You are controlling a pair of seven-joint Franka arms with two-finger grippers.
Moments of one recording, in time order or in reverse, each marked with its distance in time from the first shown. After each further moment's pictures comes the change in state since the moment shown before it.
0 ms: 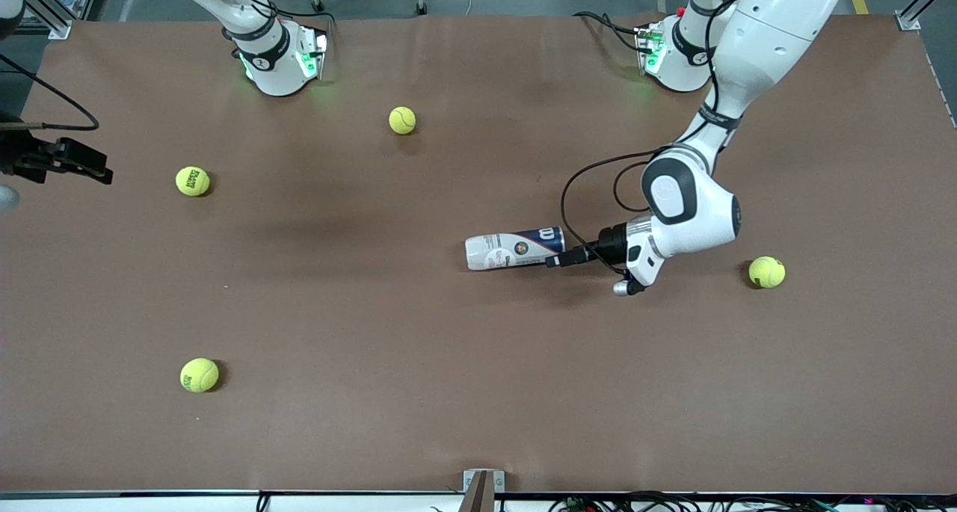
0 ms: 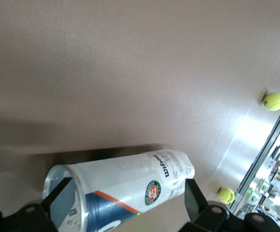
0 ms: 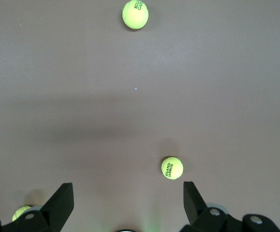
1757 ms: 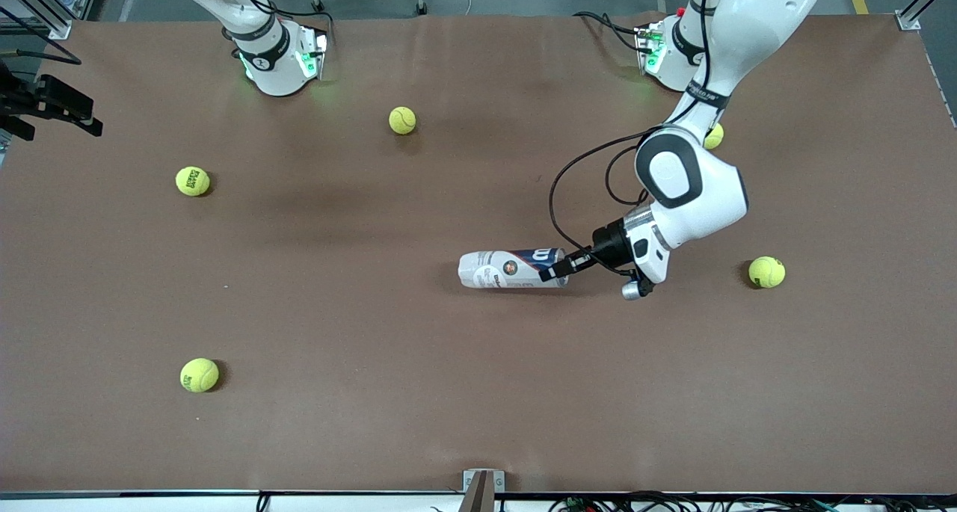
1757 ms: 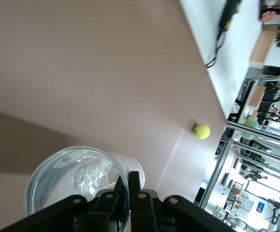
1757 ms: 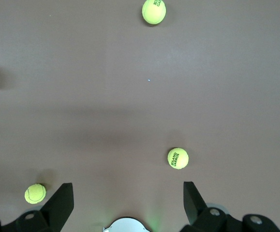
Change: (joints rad) left arm -0.045 -0.126 0.012 0.087 -0.130 0.075 -0.067; right arm 0.003 -0.129 -0.006 -0.052 0.044 -0.050 -0.071
